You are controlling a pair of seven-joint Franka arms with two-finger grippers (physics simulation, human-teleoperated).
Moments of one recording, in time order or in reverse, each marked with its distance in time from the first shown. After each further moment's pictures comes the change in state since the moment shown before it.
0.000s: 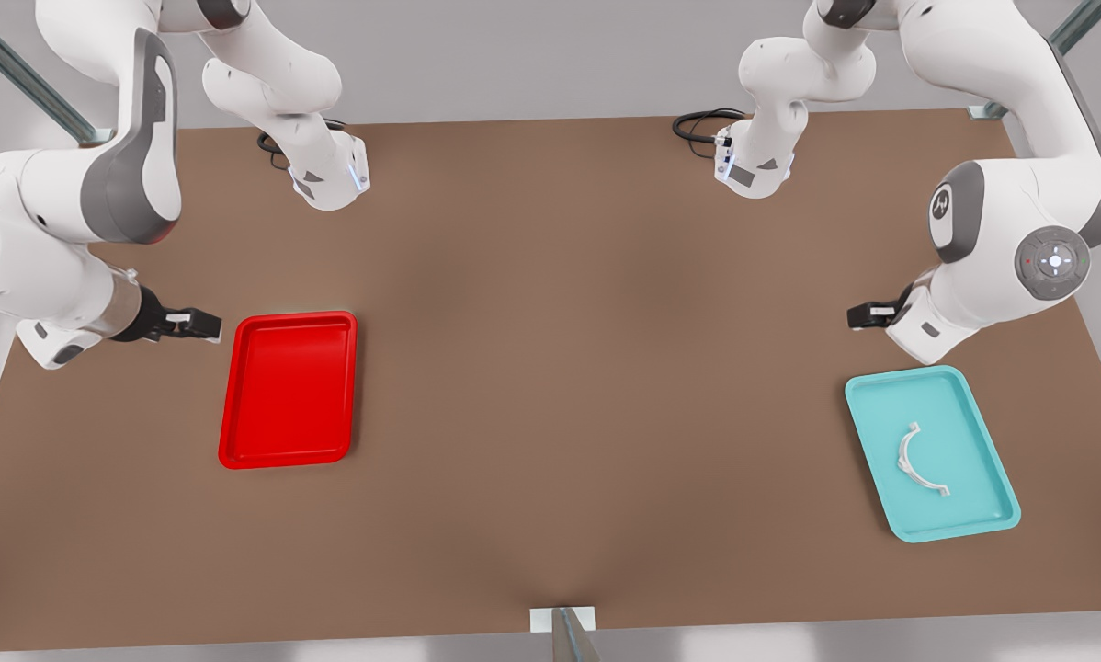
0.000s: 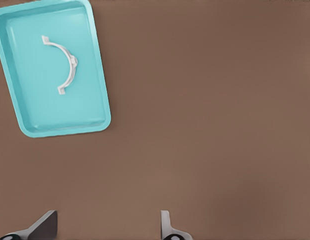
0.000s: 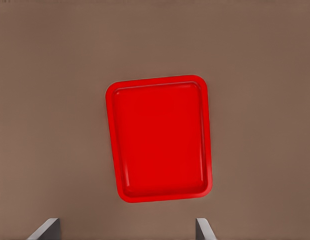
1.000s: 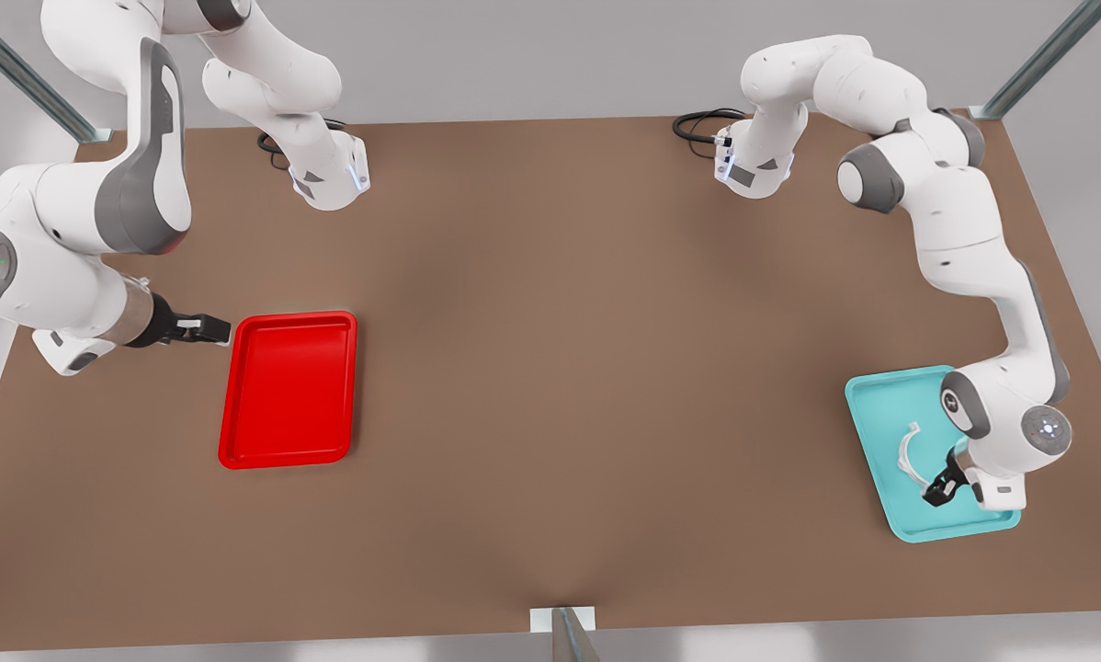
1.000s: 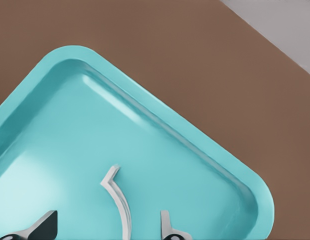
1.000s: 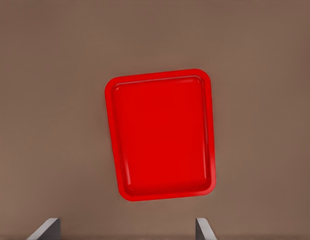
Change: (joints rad) left arm 0.337 0.802 0.026 0.331 -0.082 0.797 -0.480; right arm 0.004 0.008 0.002 -0.031 0.003 0.011 0.014
